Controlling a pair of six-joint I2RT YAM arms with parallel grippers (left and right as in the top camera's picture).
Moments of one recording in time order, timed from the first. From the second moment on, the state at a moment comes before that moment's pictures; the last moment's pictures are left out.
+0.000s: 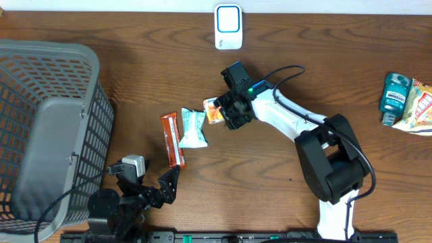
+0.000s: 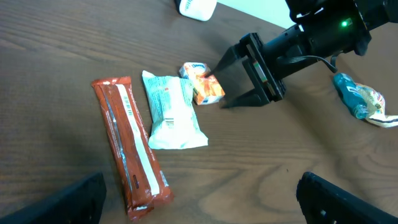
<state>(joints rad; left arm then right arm) -0.08 0.01 0.27 -0.69 0.40 -0.33 0.55 2.07 1.40 -0.53 -0.24 1.56</state>
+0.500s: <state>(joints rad) -0.08 0.01 0.27 -0.69 0.40 -0.33 0.57 2.11 1.43 -0.54 -0.25 1.51</state>
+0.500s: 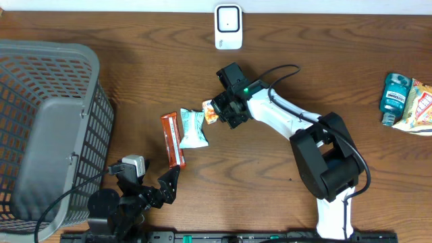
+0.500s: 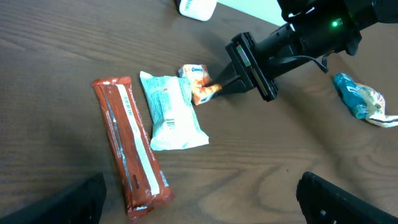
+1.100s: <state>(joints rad) -0.08 0.01 0.27 -0.69 0.40 -0.33 0.29 2.16 1.39 -1.16 -0.97 0.59</state>
